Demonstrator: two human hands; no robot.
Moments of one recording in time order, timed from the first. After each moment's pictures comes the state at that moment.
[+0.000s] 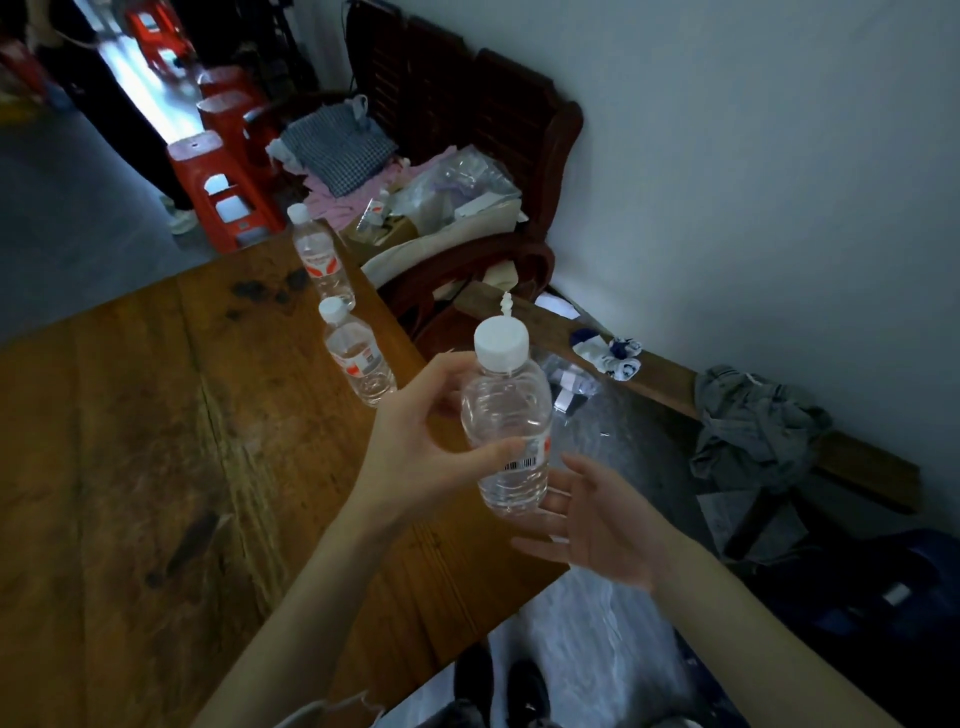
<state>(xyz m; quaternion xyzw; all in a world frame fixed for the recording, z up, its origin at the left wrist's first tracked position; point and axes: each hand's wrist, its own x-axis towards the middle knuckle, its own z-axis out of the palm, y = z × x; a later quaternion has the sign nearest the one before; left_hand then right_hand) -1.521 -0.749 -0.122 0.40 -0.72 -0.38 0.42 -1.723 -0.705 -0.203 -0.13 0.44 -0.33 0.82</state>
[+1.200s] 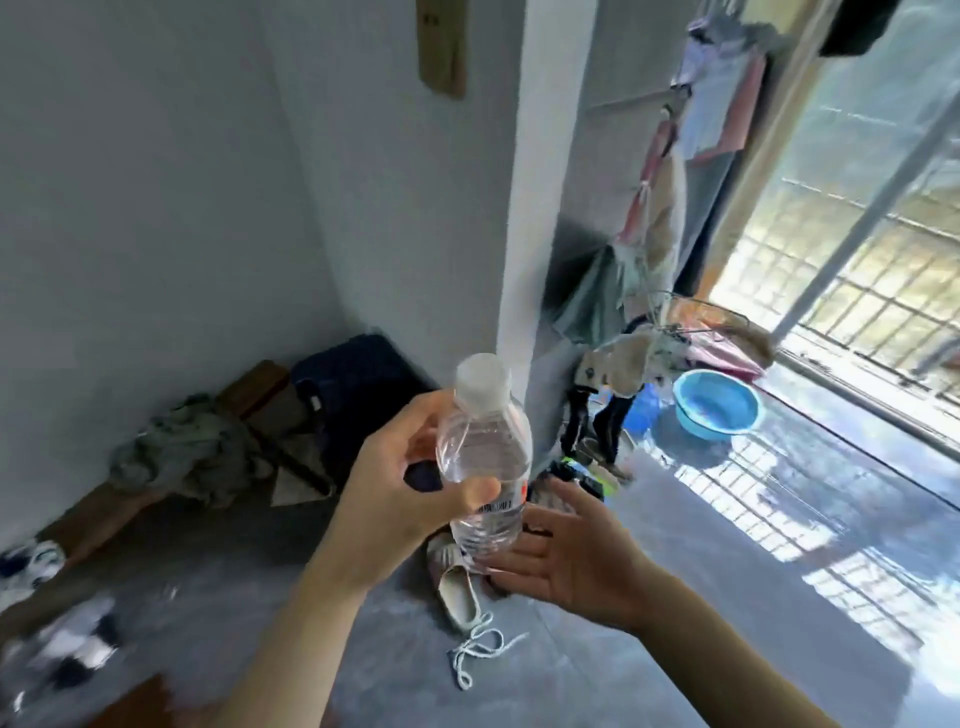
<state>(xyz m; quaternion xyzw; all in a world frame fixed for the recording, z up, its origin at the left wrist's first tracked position) -1.645 -0.437 -0.090 -0.21 -0.76 -0.62 -0.04 -1.604 -0.233 -0.168 0.27 0.42 -0.82 0.28</state>
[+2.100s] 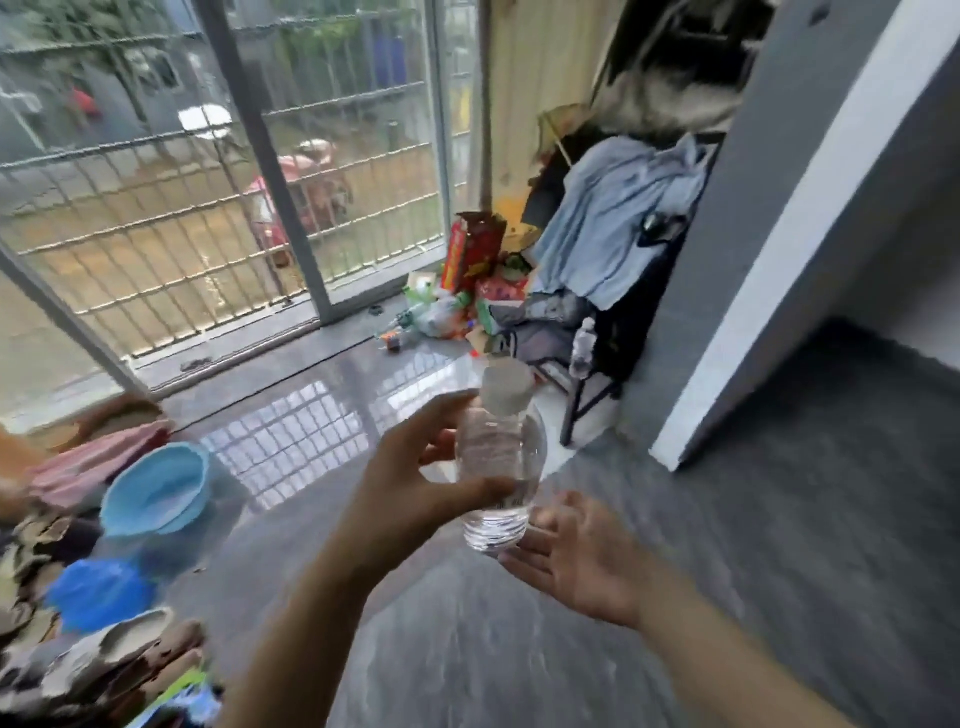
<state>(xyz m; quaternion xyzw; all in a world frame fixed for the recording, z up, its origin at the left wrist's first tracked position) -1.347 0.035 -0.084 -0.71 -0.43 -0.37 -0.42 -1.150 -0.005 -0.166 0.44 0.03 -0.81 -0.40</state>
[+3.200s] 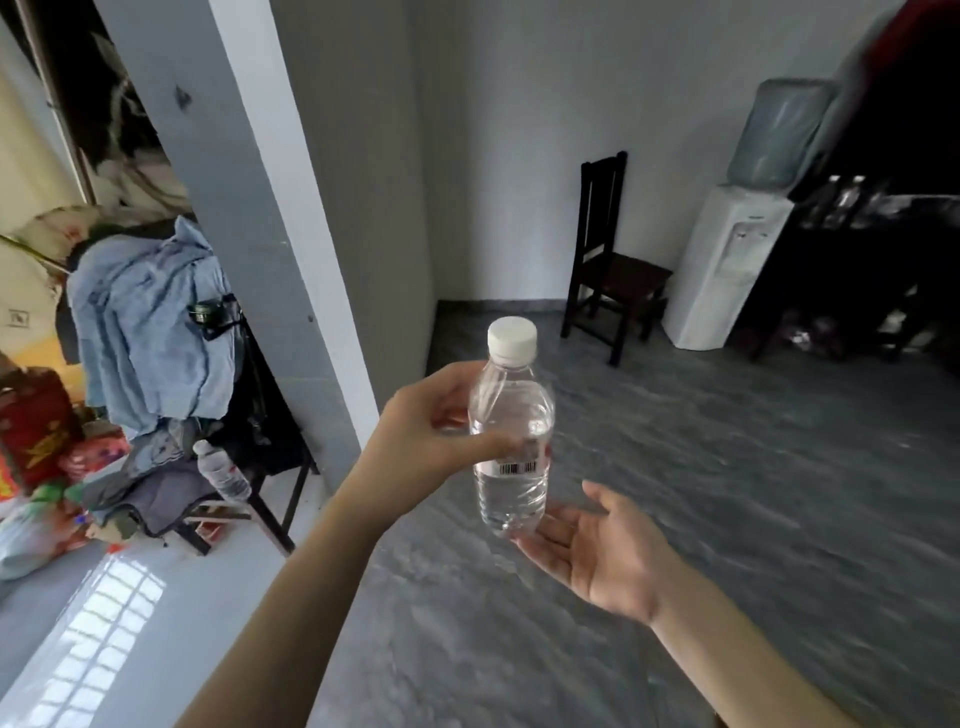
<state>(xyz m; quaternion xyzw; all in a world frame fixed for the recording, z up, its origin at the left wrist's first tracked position) -0.931 0.002 -0.054 -0.80 -0.04 -0.15 -0.58 -0.844 -0.189 -0.153 0.36 -0.15 -0.52 -0.76</state>
